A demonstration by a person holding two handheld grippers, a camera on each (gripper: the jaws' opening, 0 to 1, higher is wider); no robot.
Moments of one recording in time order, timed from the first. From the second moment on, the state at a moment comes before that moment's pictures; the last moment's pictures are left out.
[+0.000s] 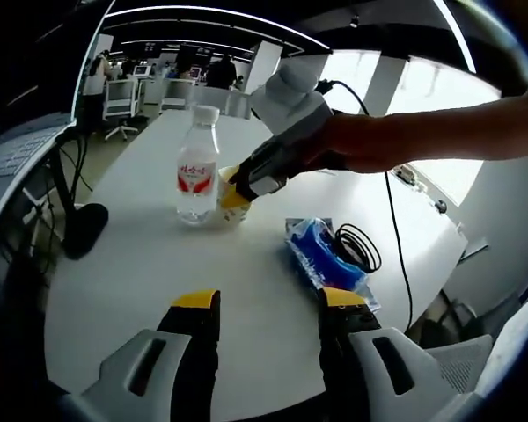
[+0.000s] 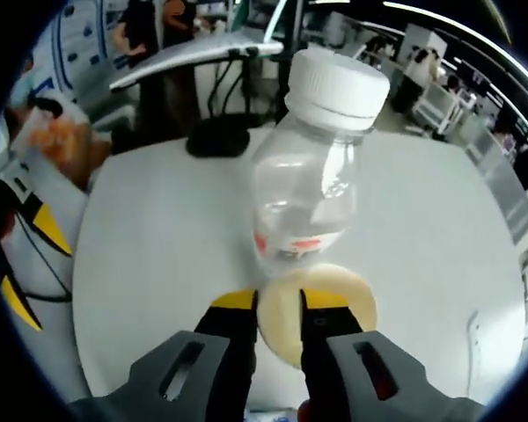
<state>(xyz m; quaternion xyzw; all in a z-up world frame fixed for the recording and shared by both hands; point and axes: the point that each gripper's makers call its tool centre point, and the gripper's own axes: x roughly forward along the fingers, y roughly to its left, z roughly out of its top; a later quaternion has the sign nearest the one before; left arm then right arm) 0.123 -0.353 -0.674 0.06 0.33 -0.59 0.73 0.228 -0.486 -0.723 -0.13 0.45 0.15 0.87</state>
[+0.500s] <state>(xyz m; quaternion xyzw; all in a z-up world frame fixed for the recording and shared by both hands) 0.114 -0.358 -0.672 0.05 0.33 -0.60 0.73 0.214 -0.483 -0.702 -0.12 0.42 0.15 0.89</state>
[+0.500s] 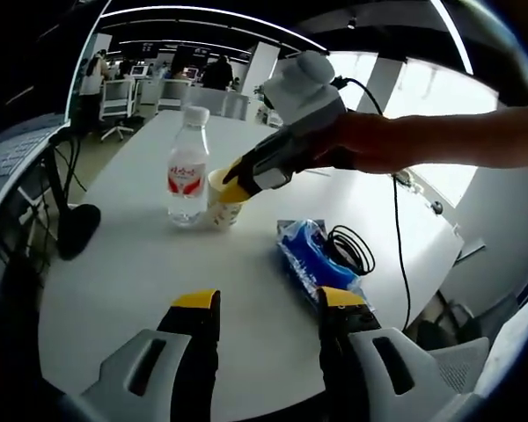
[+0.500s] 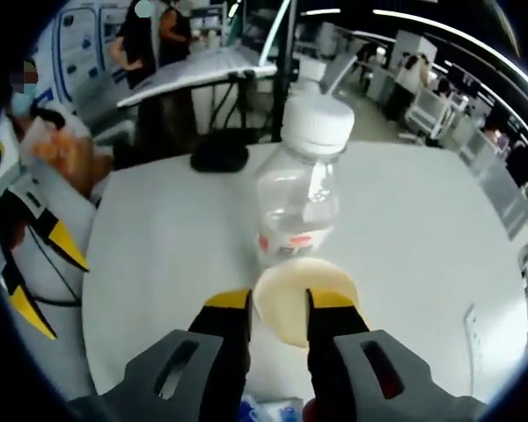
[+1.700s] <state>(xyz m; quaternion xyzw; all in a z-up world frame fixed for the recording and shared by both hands) 0.111 -0.342 -0.667 0.05 0.33 -0.59 0.74 0.207 -0.502 -0.710 -0.11 0.42 0.10 0.89</state>
